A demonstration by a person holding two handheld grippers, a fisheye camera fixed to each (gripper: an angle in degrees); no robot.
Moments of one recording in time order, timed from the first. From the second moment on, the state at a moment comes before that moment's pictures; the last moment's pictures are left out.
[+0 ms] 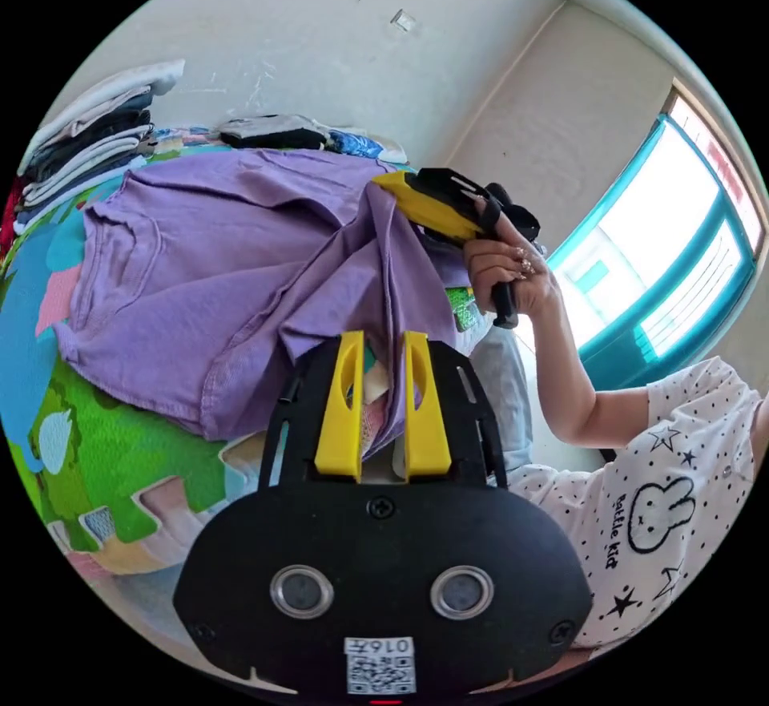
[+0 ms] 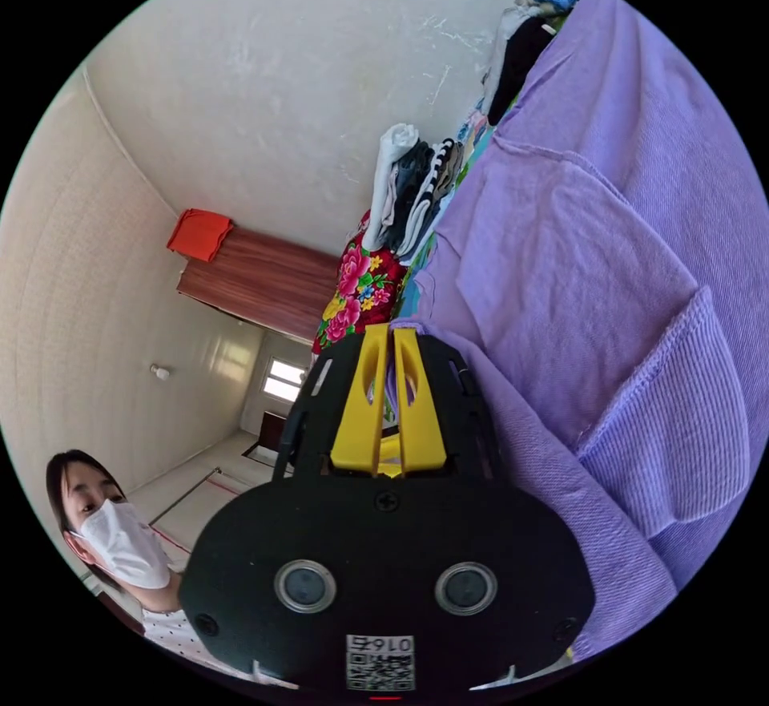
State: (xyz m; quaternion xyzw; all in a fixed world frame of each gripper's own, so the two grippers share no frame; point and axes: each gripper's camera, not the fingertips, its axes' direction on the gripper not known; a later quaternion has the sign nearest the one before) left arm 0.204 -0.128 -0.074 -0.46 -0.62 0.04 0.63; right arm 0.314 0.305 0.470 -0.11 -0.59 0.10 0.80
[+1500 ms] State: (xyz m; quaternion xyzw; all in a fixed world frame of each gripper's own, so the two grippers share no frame) left arm 0.237 -0.299 -0.012 -0.47 -0.68 0.07 0.56; right arm 0.103 0.400 0.292 0.01 -0.51 -0.29 0.81
